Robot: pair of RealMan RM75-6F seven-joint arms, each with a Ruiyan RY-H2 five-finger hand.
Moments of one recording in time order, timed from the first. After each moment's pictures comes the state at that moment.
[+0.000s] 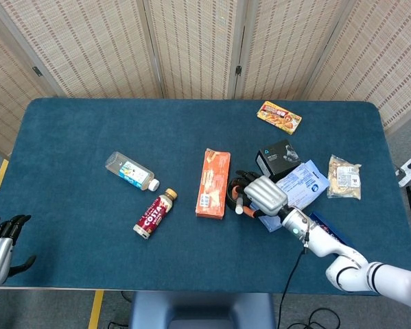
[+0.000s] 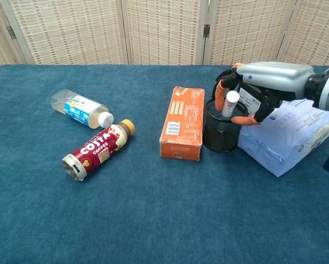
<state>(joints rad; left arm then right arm) -0.07 -1.09 -0.03 -1.68 1.43 1.45 0.18 0.77 -1.41 0.07 -1.32 -1.57 0.94 0.16</state>
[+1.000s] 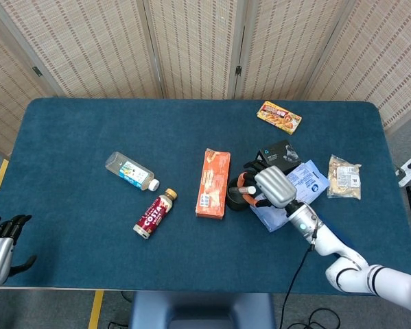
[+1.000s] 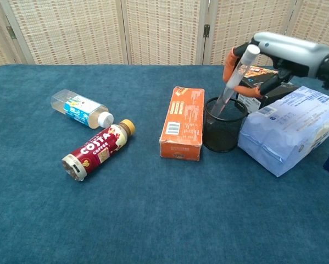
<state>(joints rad) -0.08 -1.09 -0.03 -1.68 1.43 1.45 0.18 0.71 -1.44 0.11 -1.30 -1.54 1.12 0.33</state>
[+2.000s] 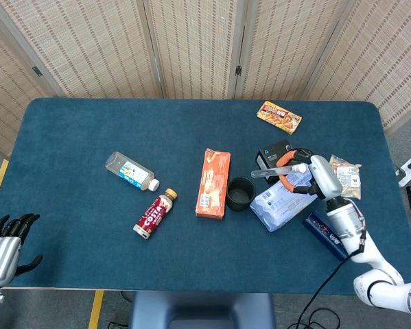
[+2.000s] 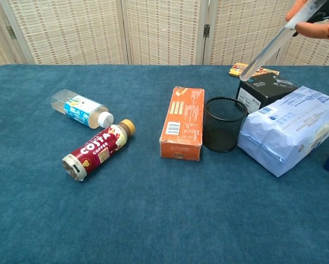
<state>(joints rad) -0.09 -1.08 -0.02 -1.71 1.46 1.44 0.21 0.56 -1.22 0.20 -1.53 -1.38 1.17 0.58</state>
